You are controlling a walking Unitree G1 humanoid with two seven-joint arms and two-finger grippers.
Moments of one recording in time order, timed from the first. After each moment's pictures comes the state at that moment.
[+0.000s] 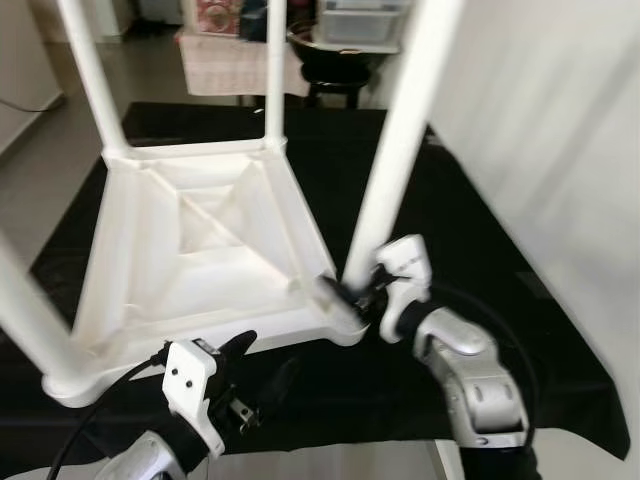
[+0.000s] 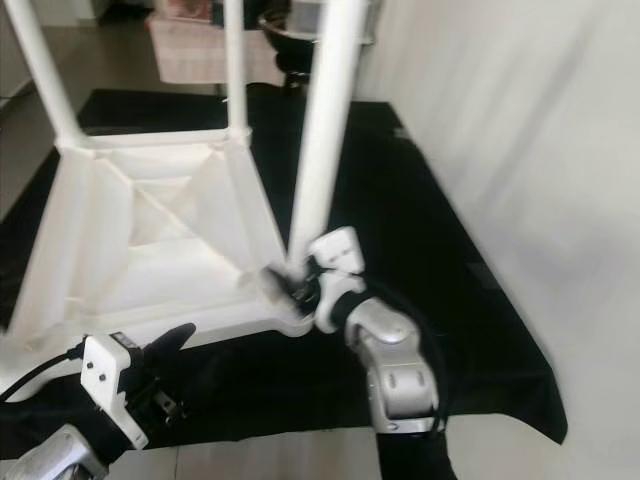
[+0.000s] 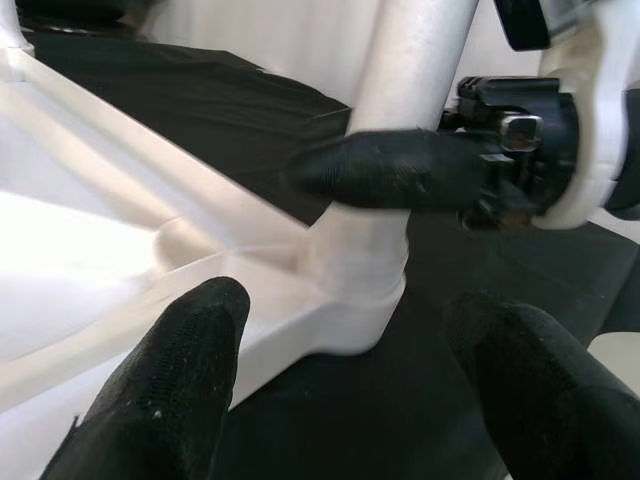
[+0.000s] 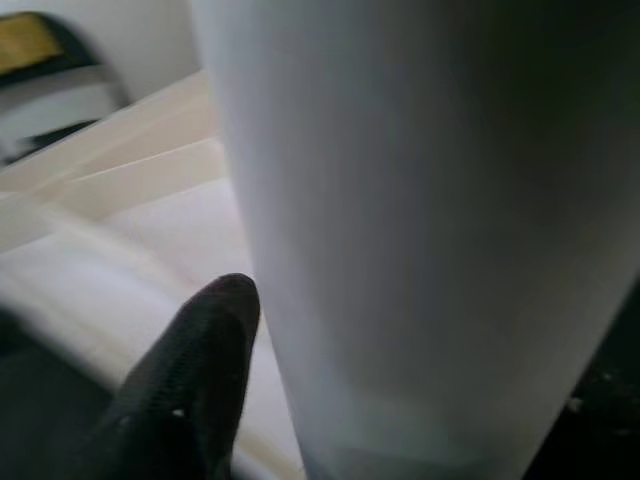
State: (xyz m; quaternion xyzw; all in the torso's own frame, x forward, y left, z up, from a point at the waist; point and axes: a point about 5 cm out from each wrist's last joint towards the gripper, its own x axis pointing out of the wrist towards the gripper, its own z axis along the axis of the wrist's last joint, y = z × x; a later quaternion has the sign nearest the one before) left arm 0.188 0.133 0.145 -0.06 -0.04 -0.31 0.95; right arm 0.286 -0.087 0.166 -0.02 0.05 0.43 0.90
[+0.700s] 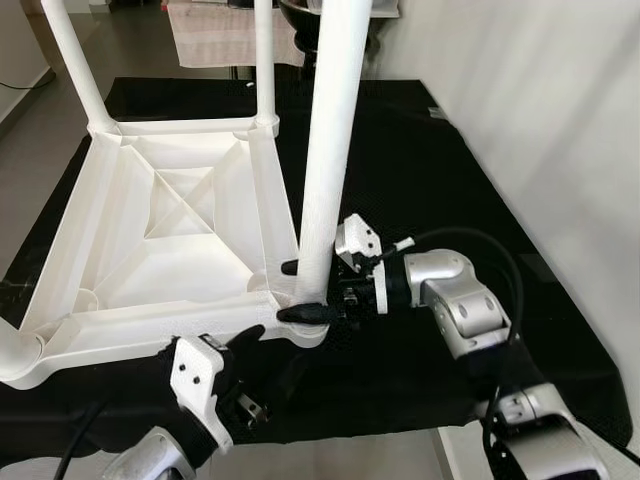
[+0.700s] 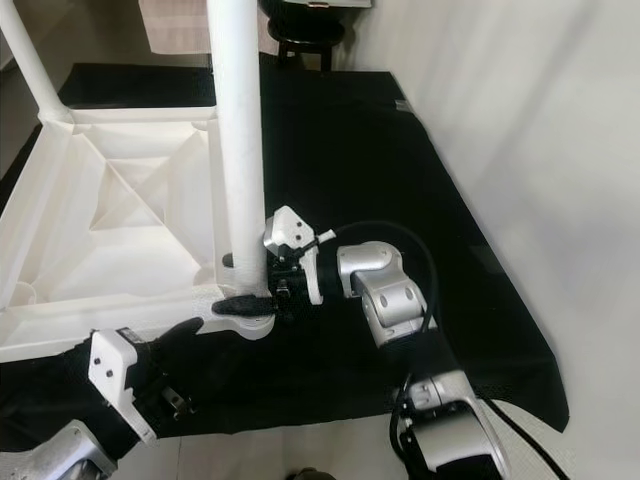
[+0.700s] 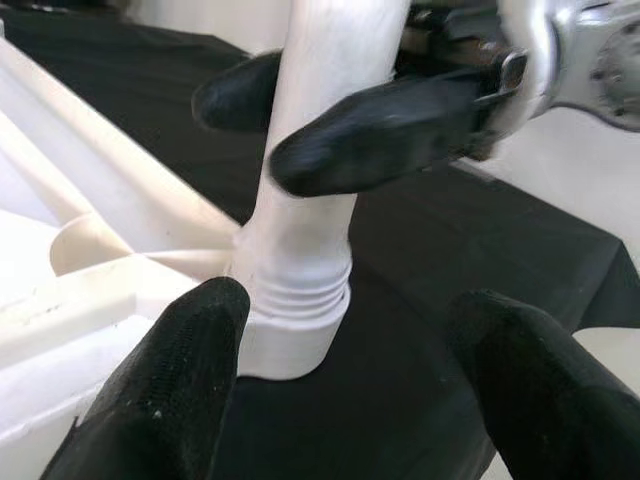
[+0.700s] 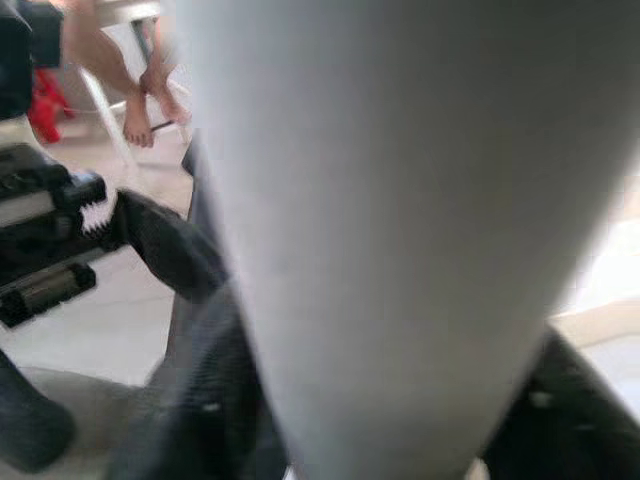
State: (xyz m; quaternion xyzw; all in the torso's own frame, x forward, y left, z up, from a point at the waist) left arm 0.179 0.127 0.146 -0.07 -0.04 -0.32 0.94; right arm 0.329 -0.085 0.195 -0.11 0.04 0.68 0.73
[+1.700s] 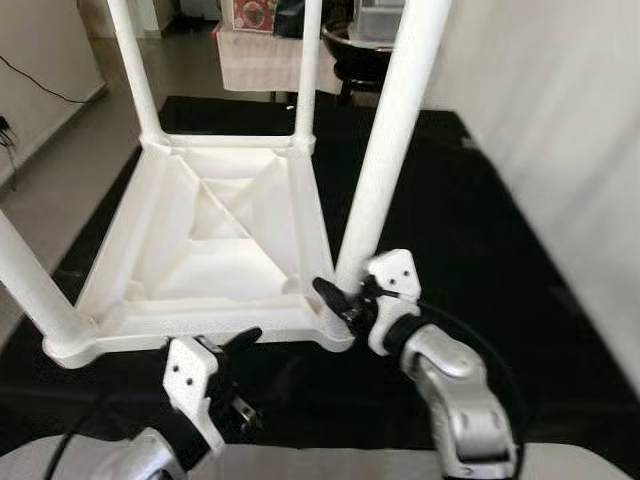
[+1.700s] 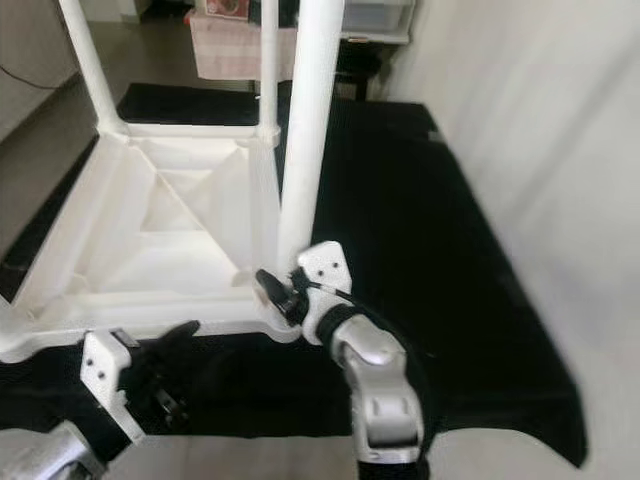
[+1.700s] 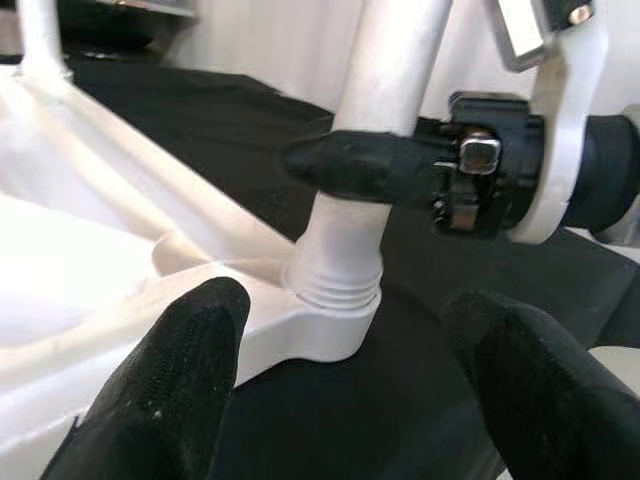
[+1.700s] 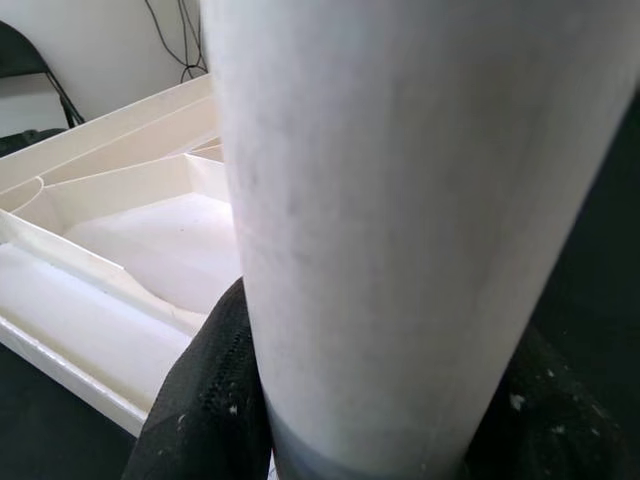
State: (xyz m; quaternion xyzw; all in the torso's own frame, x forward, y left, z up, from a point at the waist) left arm 0.185 0.131 0.147 -0.07 -0.05 -0.32 0.94; right arm 0.285 -0.096 0.157 -0.03 0.05 0.29 0.95
